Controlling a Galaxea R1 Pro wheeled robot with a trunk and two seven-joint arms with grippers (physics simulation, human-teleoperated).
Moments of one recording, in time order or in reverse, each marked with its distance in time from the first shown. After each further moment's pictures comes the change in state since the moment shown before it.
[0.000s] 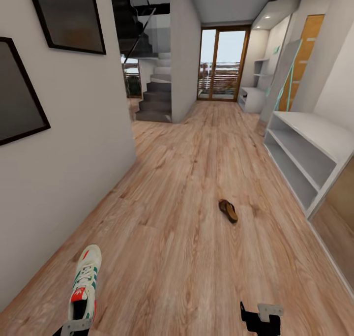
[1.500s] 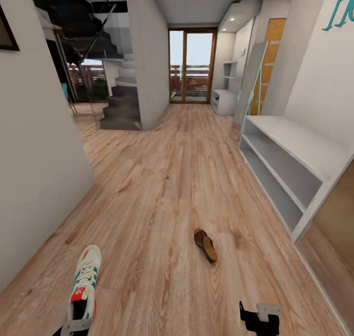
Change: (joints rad) left arm 0.000 0.001 0.000 0.000 0.000 0.000 0.000; right arm 0.000 0.007 0.000 -0.003 -0.004 -0.002 -0.004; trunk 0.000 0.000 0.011
